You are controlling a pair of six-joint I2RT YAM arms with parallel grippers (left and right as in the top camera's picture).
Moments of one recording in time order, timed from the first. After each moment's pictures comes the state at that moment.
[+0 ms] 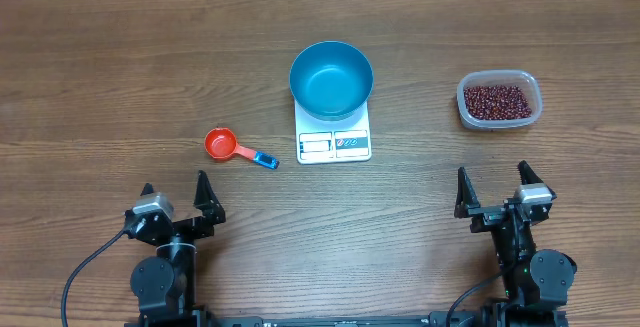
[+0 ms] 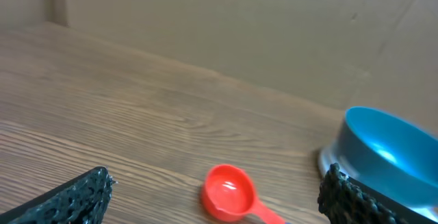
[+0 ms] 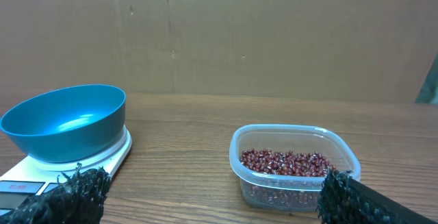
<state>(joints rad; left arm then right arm) 0.13 0.02 0.01 -0.08 0.02 -0.29 -0.10 0.01 0.02 -0.02 -0.20 -0.01</state>
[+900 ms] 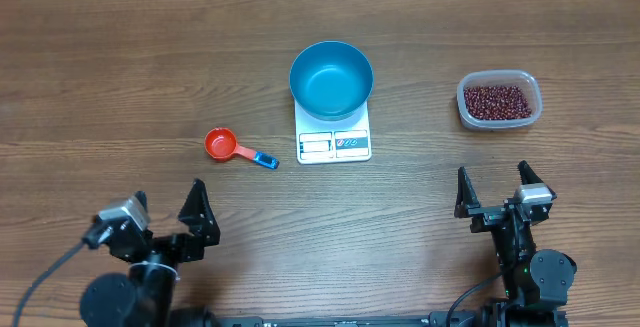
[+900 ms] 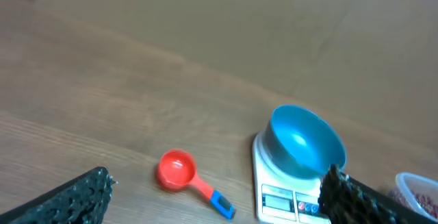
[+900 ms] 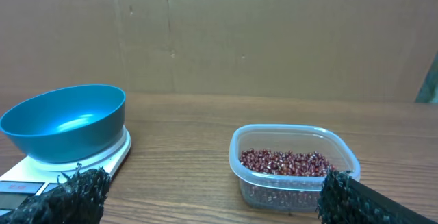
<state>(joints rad) 0.13 0.20 0.63 -0.67 0.14 -0.36 -0.10 0.01 0.02 -0.02 -0.19 -0.01</state>
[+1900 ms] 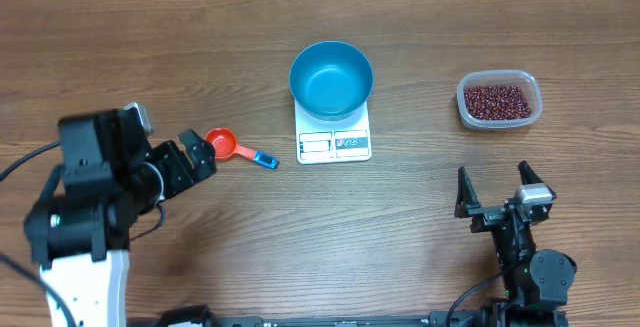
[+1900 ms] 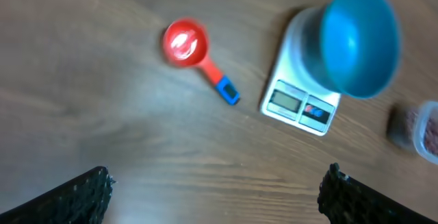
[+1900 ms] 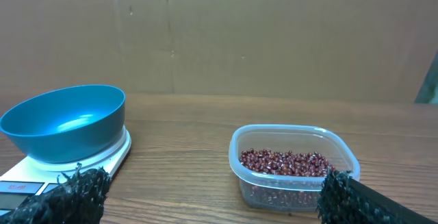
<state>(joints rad) 0.13 1.07 1.24 -1.20 0.24 -0.43 -0.10 0.01 0.02 -0.02 -0.20 -0.01</state>
